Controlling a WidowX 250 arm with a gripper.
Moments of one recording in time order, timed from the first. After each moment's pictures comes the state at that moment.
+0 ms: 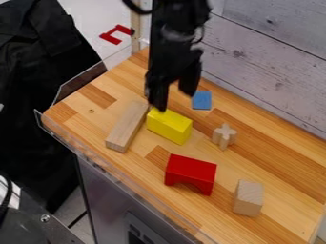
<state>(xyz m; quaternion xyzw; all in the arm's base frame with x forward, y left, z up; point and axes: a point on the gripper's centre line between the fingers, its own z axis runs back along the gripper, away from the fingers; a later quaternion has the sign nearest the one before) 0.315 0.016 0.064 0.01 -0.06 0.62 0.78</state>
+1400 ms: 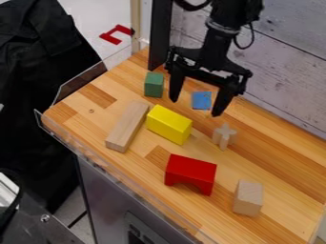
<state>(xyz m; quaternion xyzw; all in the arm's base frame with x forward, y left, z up) 0.296 -0.020 0.064 0.06 0.07 0.18 0.98</state>
